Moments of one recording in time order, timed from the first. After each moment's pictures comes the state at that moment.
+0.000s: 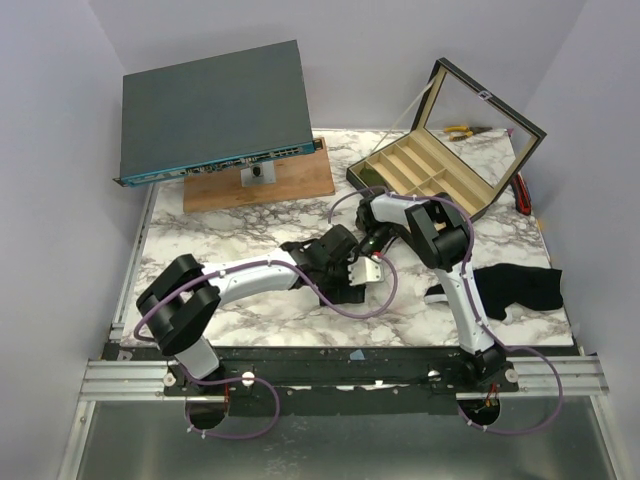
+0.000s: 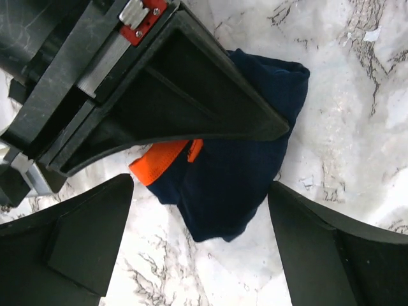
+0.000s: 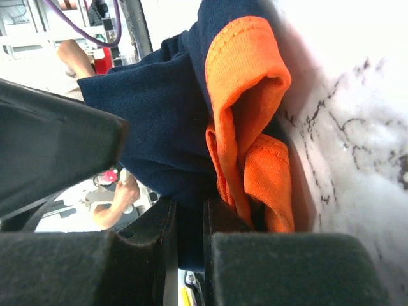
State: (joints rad) left arm -0.94 1.61 1.01 -0.38 0.11 0.60; right arm 0.51 2.46 1.68 -1.41 -1.06 -0.77
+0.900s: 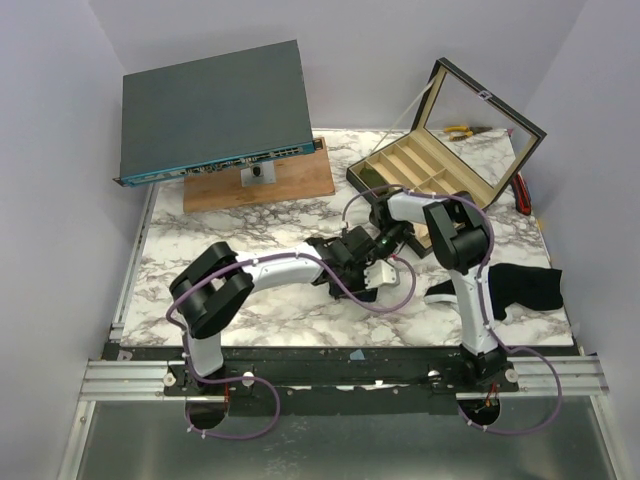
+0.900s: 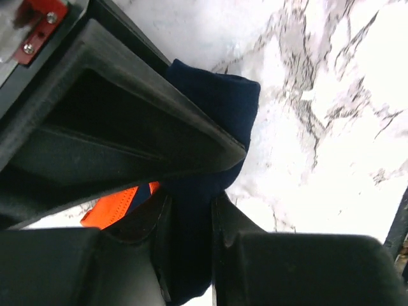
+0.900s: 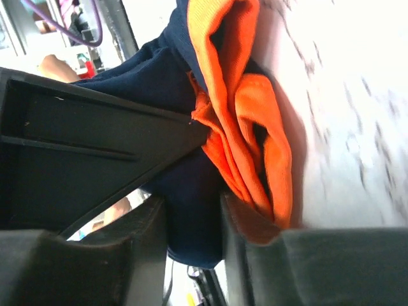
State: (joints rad) left arm -0.98 1.80 1.14 -0.45 0.20 0.52; right arm 0.45 2.34 1.54 -1.32 -1.00 -0.70
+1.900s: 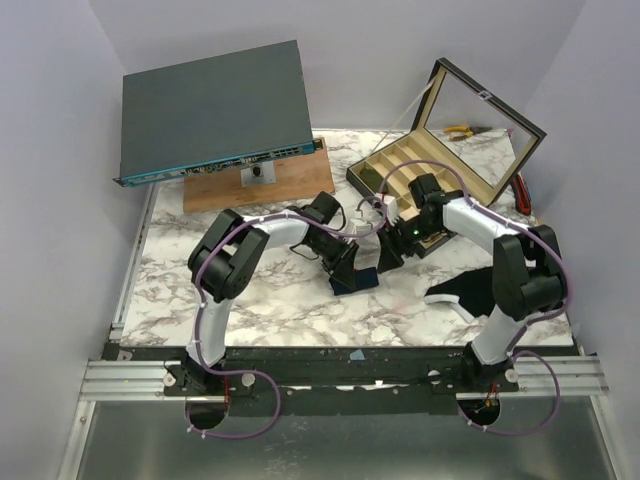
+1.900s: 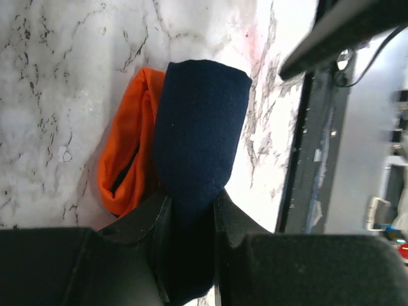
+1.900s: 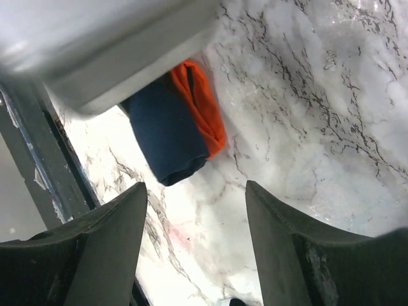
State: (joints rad) left arm -0.65 2.04 1.27 -0.42 0.93 0.20; right arm 0.29 1.76 1.16 -0.76 -0.76 -0.50
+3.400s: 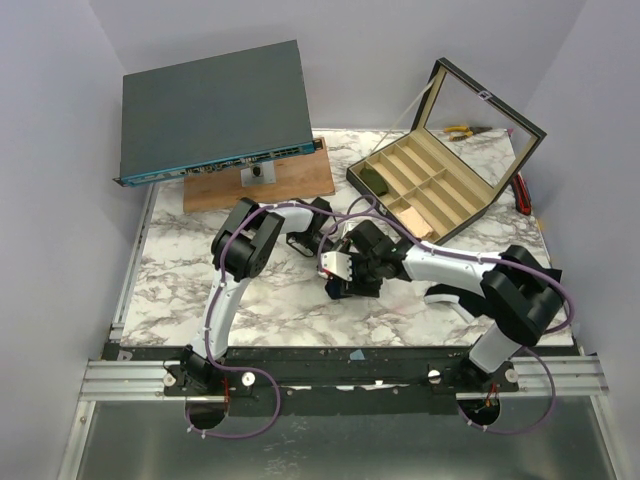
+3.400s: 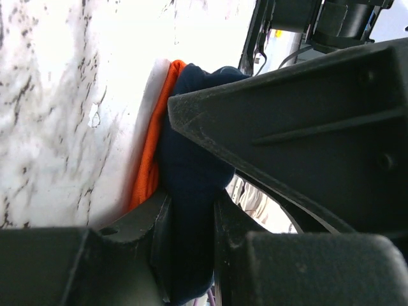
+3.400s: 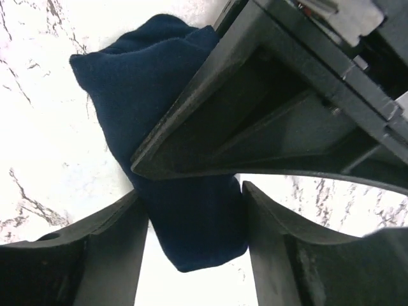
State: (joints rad) left arm -0.56 2.35 1.53 -0.84 1.25 0.11; right arm 0.80 1.63 0.92 -0.38 -0.17 -0.79
